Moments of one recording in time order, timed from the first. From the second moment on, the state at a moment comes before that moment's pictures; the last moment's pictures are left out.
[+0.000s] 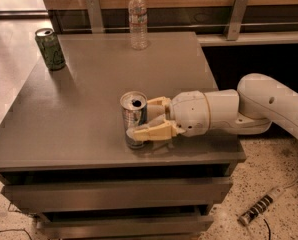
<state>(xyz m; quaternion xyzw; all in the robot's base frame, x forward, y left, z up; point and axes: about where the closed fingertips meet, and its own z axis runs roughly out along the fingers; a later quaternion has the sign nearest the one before) 0.454 0.018 0.868 -0.55 0.51 0.47 0.47</state>
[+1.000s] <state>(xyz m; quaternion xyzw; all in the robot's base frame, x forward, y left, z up) 0.576 -0.015 0.895 -0.51 0.58 0.44 0.46</state>
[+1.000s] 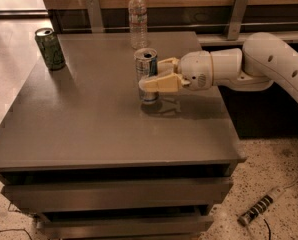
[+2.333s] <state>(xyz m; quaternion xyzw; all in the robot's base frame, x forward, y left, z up) 0.714 0.109 0.927 -0.46 0.60 0.39 0.53</state>
